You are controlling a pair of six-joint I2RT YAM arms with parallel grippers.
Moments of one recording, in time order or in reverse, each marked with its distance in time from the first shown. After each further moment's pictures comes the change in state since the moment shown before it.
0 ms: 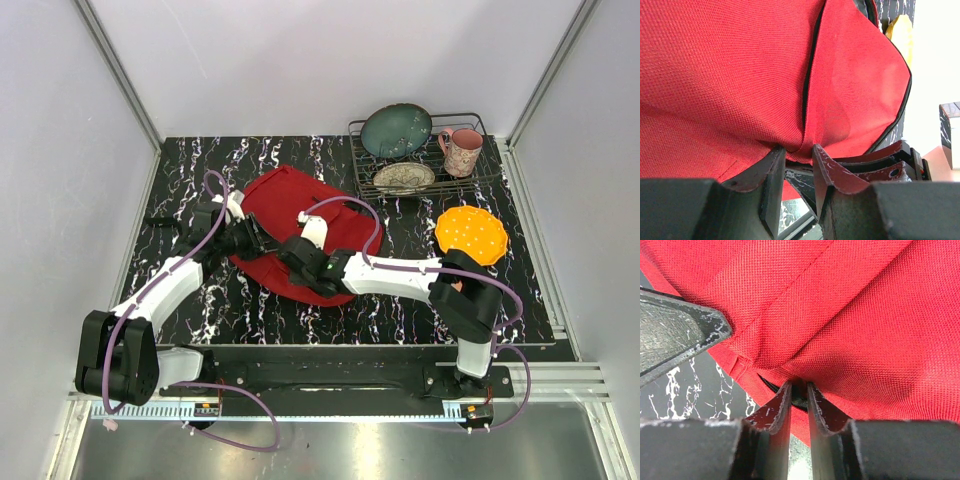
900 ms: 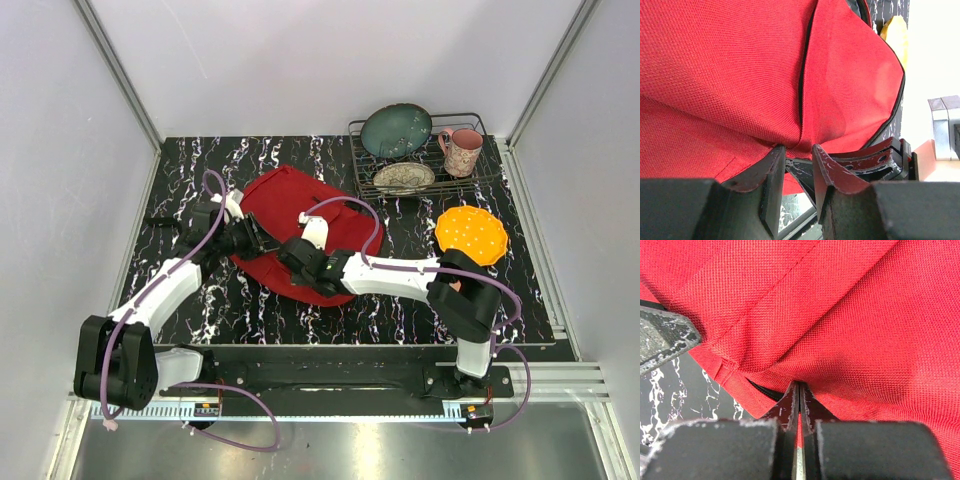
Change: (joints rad) left arm 0.000 -0.022 0.000 -0.004 0.003 -0.001; right arm 0.000 0.010 0.000 -0.020 0.037 -0.014
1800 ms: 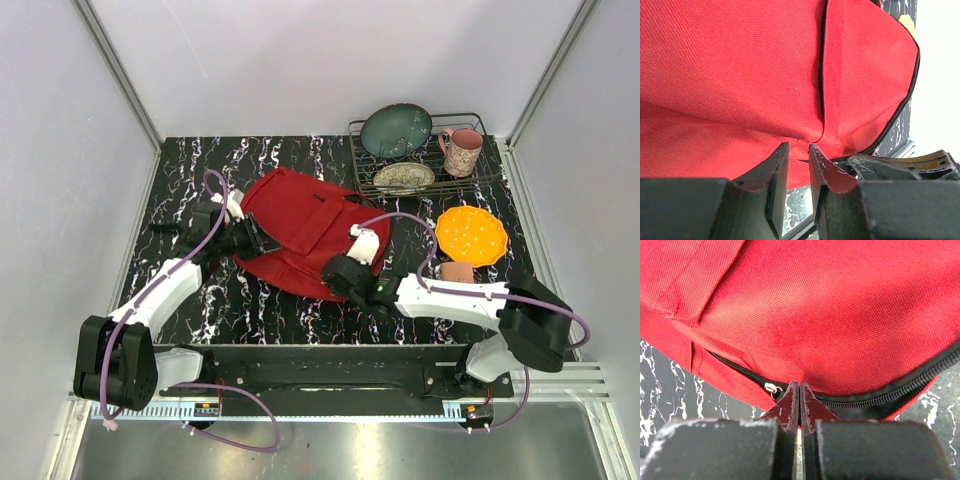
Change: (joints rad) left arm 0.000 -0.004 -0.001 -0.005 -0.022 0.028; right arm 0.003 -0.366 -0.382 0.031 0.119 0.109
